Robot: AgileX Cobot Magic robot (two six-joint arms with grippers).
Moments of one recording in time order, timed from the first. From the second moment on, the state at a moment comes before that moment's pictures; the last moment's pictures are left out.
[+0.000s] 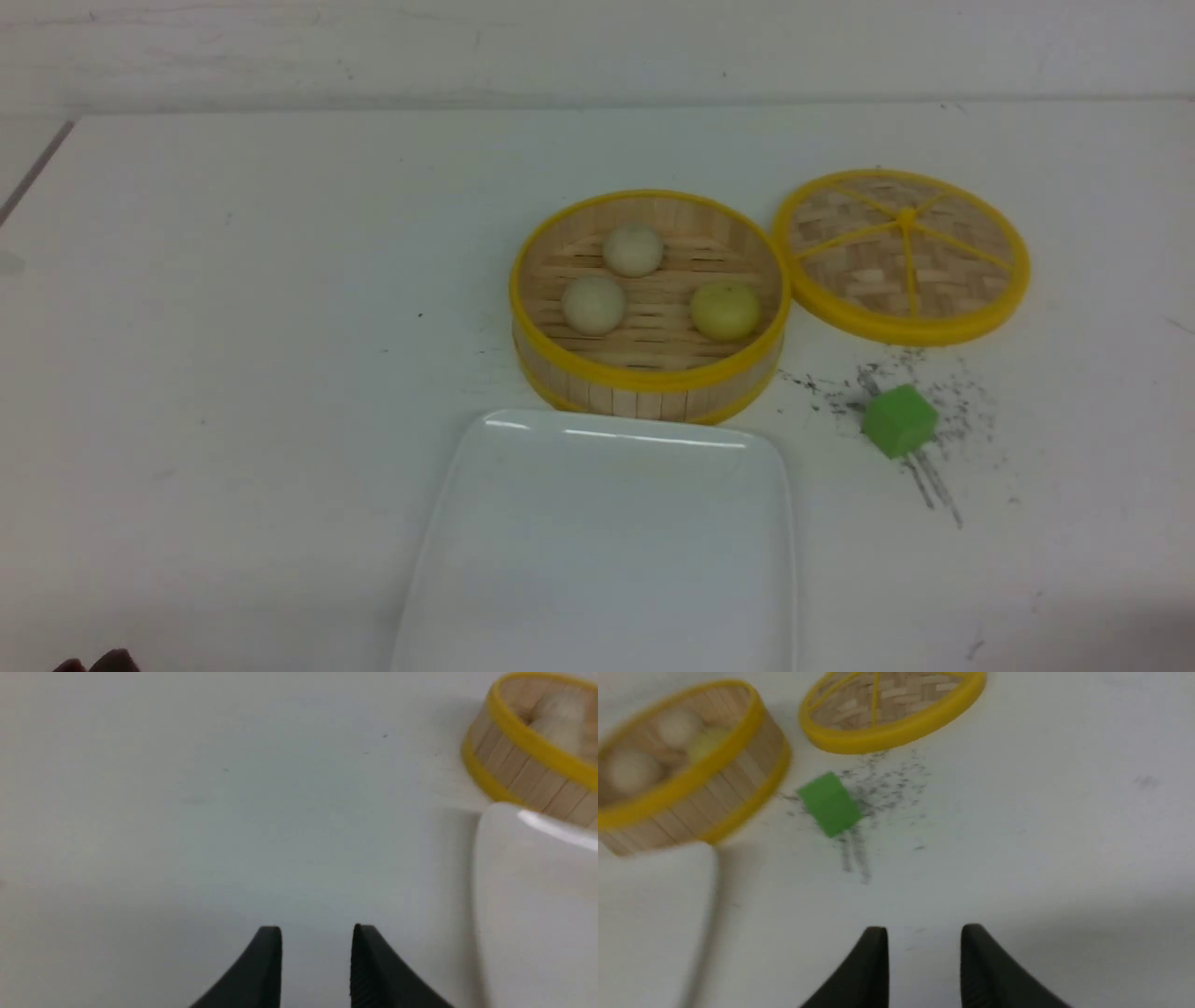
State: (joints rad) right arm 0.05 -0.01 0.02 0.31 0.41 0.25; left arm -0.12 -0.01 0.03 -0.05 0.36 -0.36
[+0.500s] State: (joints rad) right arm 0.05 -0.01 0.02 0.71 0.42 0.46; left arm -0.12 -0.01 0.03 -0.53 0.33 -0.80
